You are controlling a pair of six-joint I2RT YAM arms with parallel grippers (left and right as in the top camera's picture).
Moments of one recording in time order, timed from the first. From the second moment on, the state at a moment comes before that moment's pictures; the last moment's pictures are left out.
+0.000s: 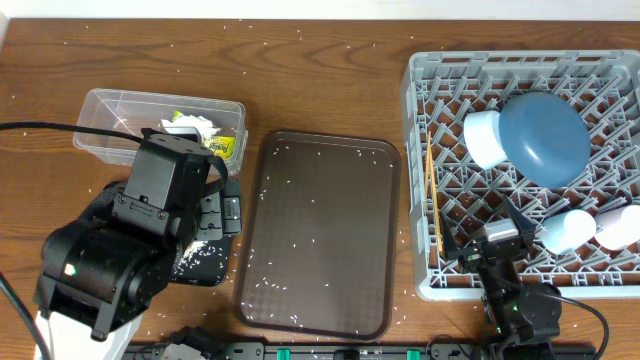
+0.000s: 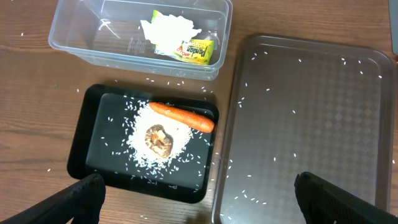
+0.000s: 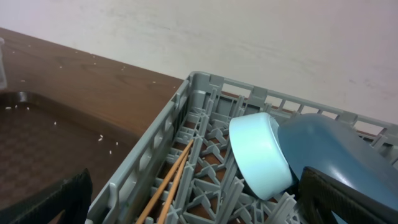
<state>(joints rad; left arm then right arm) -0.40 1.10 1.56 -1.49 -0.30 -0.36 0.12 0.01 0.01 -0.06 -0.09 -0.18</state>
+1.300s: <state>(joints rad) -0.08 0.33 0.71 -0.46 -0.08 -0.01 0.12 0.01 0.01 -0.06 -0.09 -0.18</state>
